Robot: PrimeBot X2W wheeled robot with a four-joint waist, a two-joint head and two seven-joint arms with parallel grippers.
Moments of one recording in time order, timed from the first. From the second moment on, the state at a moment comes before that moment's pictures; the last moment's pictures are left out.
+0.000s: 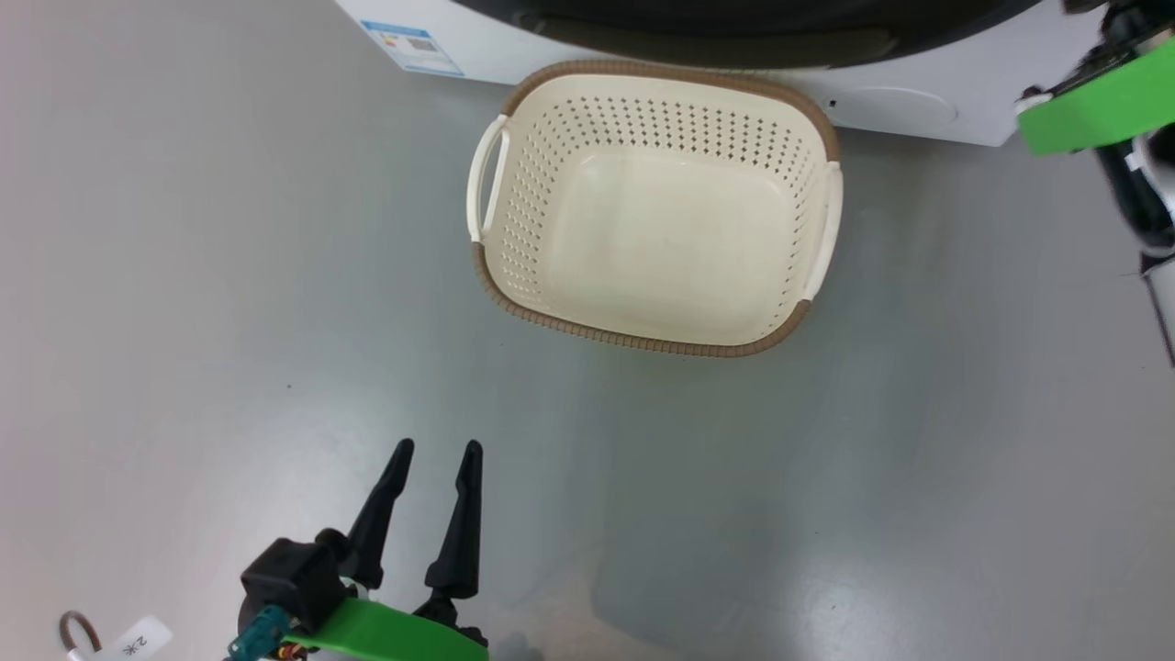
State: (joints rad) left arm -0.08 0.04 -0.32 0.04 -0.44 0.08 -0.26; right arm -0.99 -0.43 0.28 0.34 0.32 0.13 -0.26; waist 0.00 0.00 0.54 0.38
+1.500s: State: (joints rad) left arm 0.03 0.04 -0.09 0.14 -0.34 0.00 -0.26; right arm -0.30 -0.22 0.15 0.16 0.30 0.14 -0.26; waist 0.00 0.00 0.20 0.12
